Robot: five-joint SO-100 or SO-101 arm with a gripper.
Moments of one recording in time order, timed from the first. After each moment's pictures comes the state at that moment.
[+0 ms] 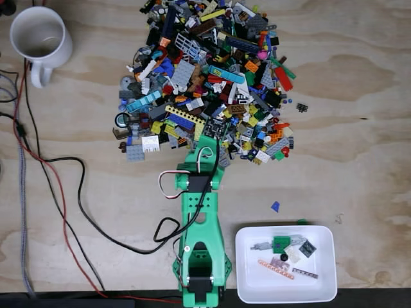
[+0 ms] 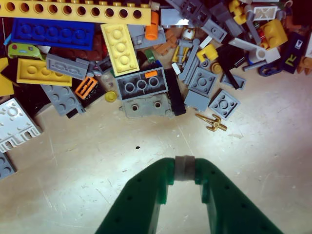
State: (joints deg) arm -1.8 130.1 129.0 67.1 -62.1
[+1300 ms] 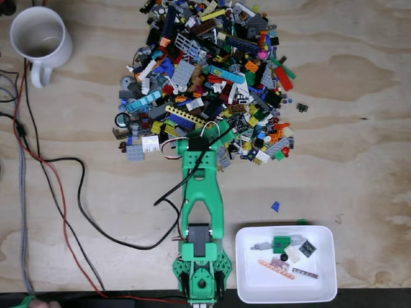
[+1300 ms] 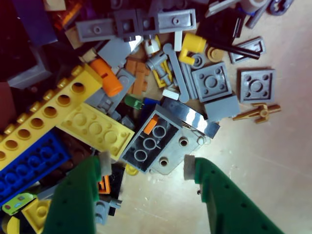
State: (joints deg) arm -1.9 96.9 116.1 56.6 -19.6
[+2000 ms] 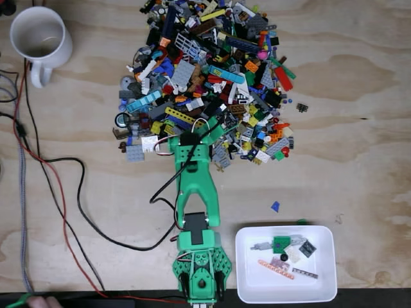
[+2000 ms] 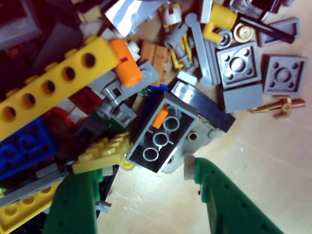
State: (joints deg) arm -6.0 90.0 115.0 55.0 -21.9
